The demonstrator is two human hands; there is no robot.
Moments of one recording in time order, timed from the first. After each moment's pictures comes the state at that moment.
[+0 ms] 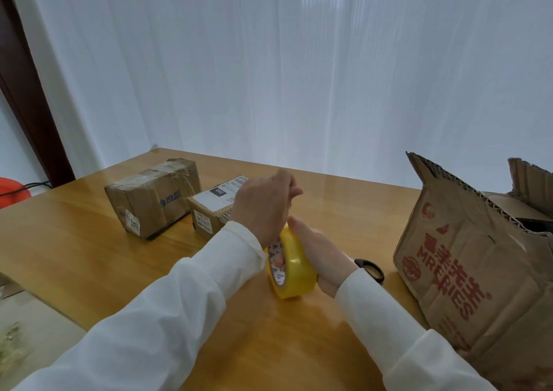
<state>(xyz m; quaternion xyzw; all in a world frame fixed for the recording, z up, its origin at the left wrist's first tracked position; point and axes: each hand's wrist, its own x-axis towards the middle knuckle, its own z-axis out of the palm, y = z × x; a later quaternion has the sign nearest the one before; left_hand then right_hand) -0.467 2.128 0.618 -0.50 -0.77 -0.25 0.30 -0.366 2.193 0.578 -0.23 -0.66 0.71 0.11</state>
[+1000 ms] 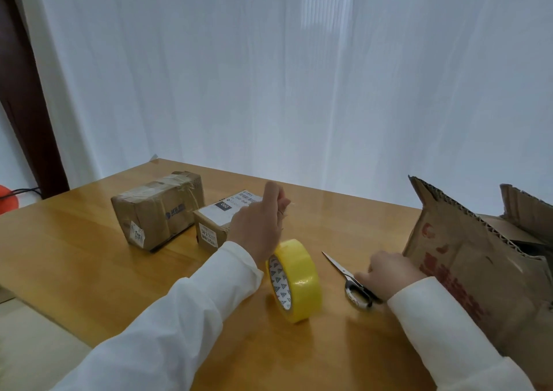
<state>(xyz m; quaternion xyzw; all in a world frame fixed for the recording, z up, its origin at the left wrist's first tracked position) -0.477 2.108 0.617 -0.48 -0.81 -0.31 0.17 -0.313 2.244 0.595 -0.43 -0.90 0.04 -0.04</state>
